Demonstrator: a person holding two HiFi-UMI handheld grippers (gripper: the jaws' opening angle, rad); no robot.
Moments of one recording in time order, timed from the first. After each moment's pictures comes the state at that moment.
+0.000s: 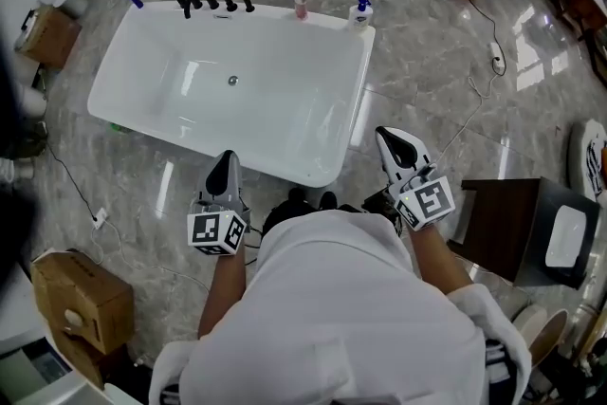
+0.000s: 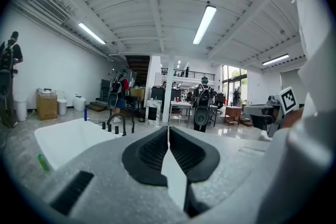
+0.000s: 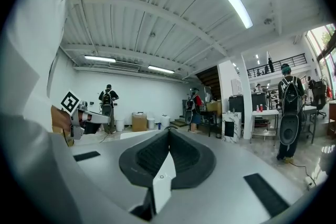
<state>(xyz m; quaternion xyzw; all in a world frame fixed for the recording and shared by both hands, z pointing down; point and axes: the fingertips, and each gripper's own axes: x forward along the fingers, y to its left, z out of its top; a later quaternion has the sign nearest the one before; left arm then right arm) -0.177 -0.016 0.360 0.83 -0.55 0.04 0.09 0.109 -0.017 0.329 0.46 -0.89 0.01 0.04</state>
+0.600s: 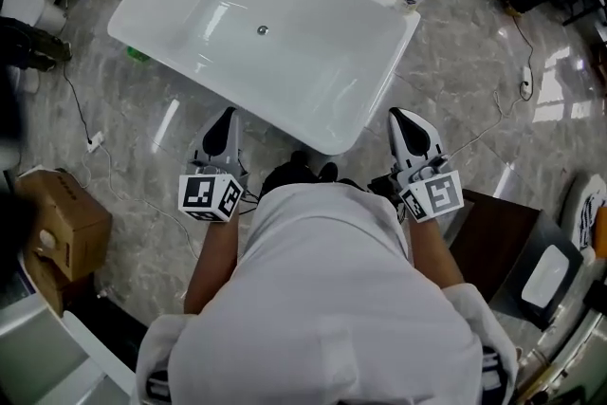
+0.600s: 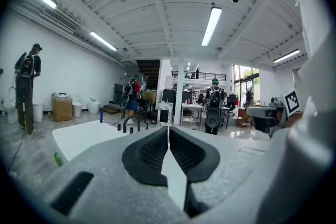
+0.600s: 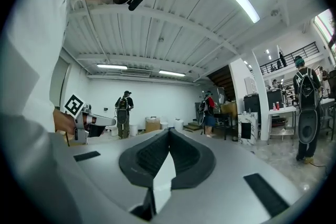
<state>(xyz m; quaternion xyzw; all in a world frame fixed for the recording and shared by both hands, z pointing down) -0.217 0.014 0.347 0.79 -0.60 0.03 0.08 0.061 -0.009 0.320 0.39 -0.92 0.01 0.01</state>
